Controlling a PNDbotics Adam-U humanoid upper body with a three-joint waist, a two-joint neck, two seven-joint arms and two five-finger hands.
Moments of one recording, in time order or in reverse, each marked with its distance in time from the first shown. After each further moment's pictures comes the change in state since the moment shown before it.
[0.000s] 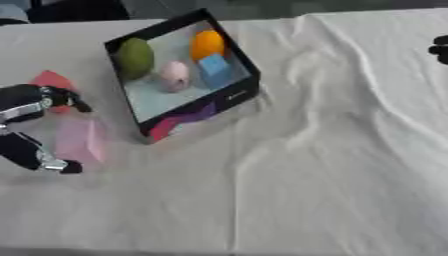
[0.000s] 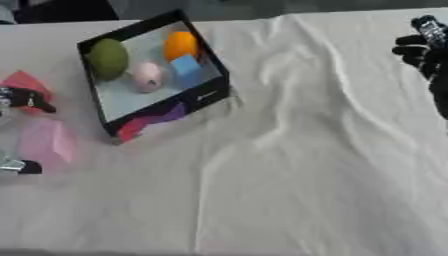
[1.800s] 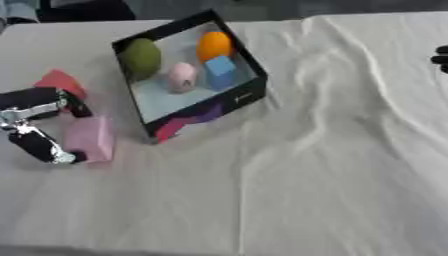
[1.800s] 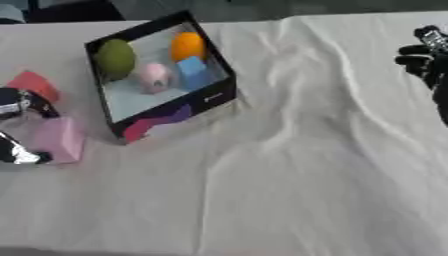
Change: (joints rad) left arm -0.083 -0.047 0.033 0.056 0.011 -0.019 -0.030; right arm -0.001 0.014 0.006 0.000 0.003 0.020 0.004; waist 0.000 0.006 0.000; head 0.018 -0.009
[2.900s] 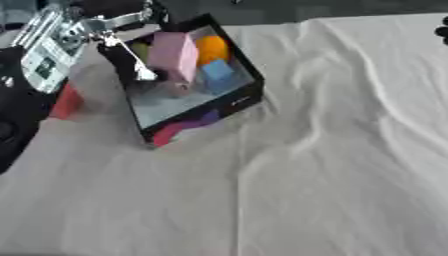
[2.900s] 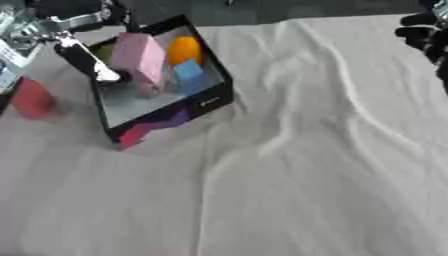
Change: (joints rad) left arm -0.427 -0.438 0.109 0.441 -0.345 -0.271 0.018; right arm -0.132 -0.005 0.053 -0.021 -0.057 -0.003 0.050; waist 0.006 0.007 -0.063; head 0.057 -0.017
